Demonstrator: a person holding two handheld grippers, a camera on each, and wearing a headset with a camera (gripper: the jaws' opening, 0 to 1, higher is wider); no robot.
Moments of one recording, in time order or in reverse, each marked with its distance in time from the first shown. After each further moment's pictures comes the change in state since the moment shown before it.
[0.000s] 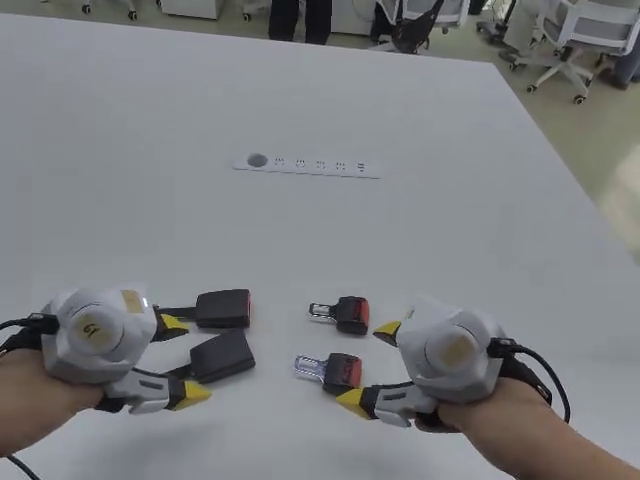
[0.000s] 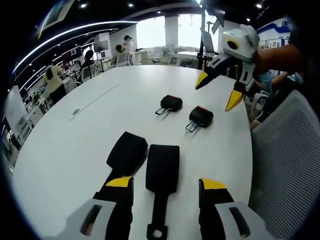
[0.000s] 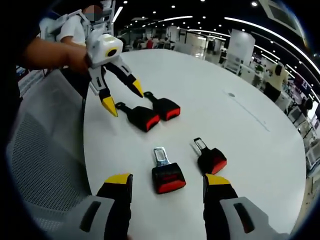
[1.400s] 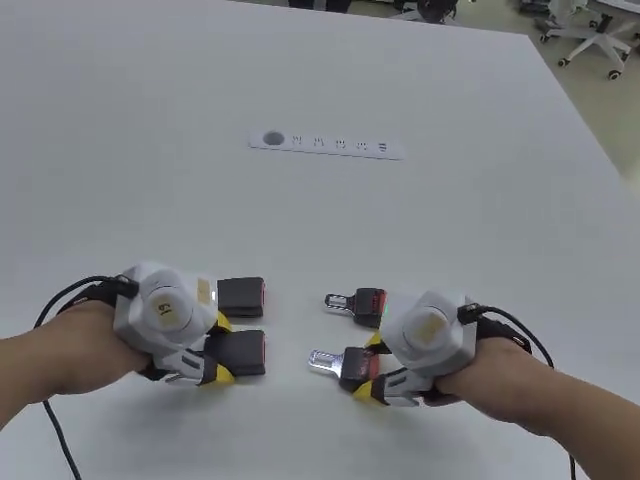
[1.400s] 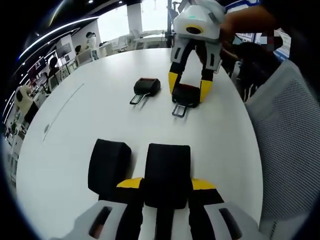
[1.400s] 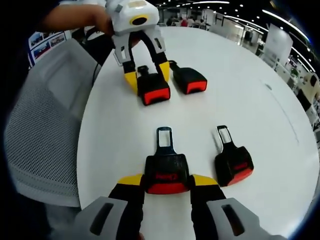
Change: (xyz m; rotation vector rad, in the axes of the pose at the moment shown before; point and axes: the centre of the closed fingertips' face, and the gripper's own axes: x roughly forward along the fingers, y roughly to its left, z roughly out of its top) left arm 0.041 -0.010 -0.010 0.237 0.150 -0.186; right arm 0.051 0.000 -0.034 -0.193 0.194 0.243
